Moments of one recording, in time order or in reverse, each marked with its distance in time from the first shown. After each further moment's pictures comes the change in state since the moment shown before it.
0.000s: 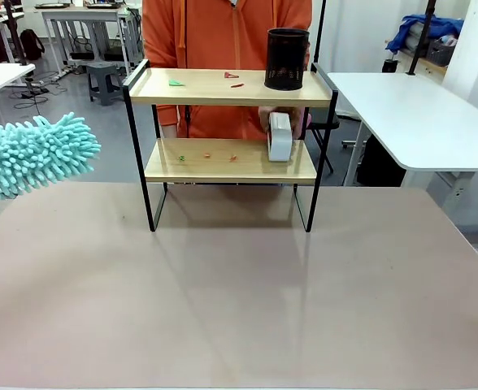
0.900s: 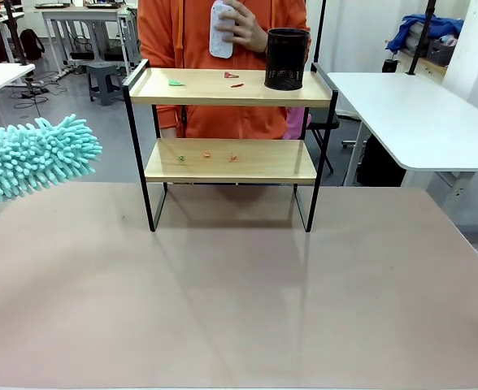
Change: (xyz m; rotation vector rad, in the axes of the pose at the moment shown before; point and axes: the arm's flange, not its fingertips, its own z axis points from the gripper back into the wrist) left arm -0.001 0.001 -0.003 -0.007 0.002 0.003; right arm 0.000 0.000 0.000 0.000 0.000 0.001
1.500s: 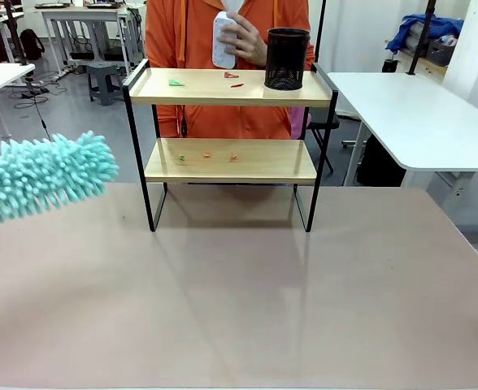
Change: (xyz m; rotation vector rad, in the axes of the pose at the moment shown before) left arm 0.018 -0.029 -0.022 0.012 0.148 -0.095; right arm 0.000 0.000 0.000 -0.001 0.001 0.000
